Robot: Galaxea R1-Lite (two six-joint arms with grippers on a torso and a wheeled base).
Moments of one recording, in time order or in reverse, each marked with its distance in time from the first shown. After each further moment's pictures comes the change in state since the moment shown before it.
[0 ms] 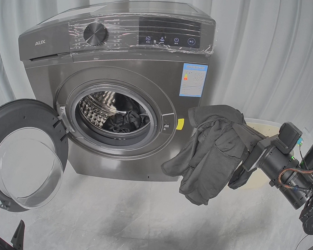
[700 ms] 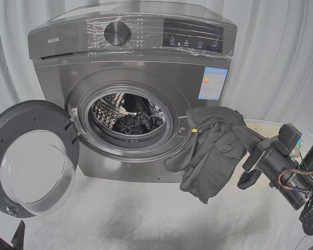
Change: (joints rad) left arm 0.000 0.000 0.000 0.000 -0.001 -0.001; right arm 0.001 0.001 0.006 0.000 0.000 0.000
